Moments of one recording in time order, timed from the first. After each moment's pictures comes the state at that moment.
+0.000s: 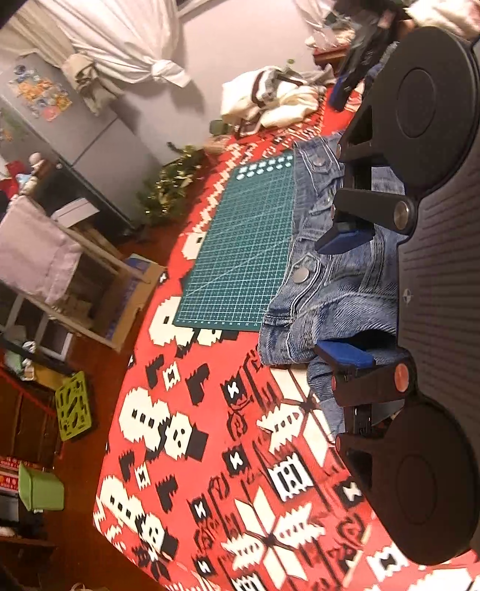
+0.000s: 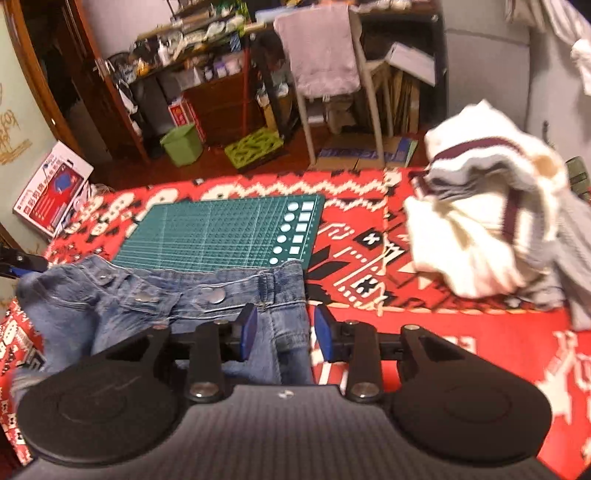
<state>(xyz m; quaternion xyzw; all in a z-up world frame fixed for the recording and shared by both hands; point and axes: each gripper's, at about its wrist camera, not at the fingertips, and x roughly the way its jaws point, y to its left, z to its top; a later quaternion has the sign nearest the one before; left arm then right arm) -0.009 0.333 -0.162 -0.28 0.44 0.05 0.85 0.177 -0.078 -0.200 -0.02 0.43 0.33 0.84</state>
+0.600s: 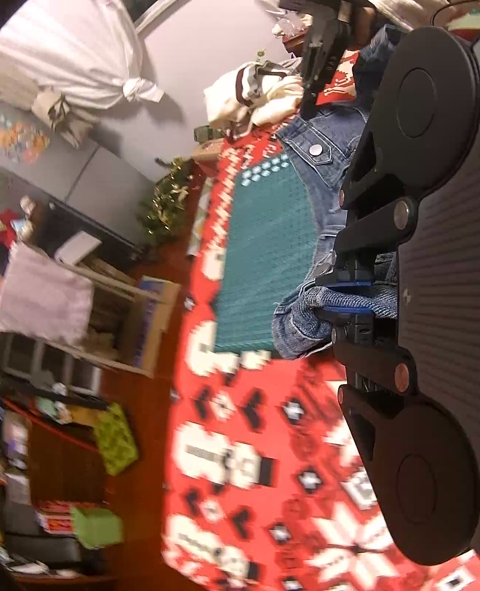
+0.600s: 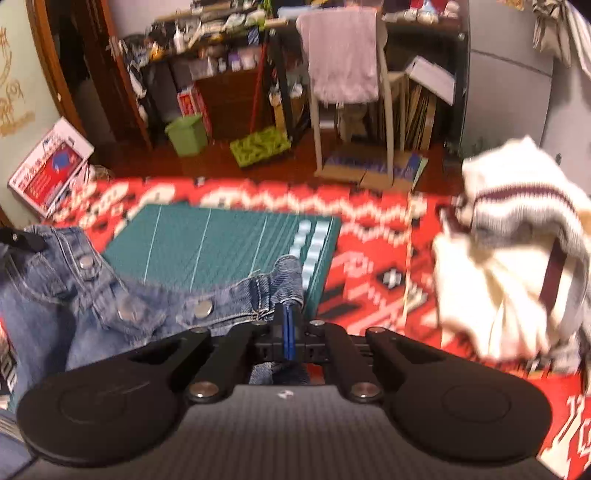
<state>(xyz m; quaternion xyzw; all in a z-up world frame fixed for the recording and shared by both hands) 0.023 0.322 -0.142 -0.19 0.41 0.02 0.89 0.194 -0.038 -0.191 -0.07 0.38 0.33 0.86</state>
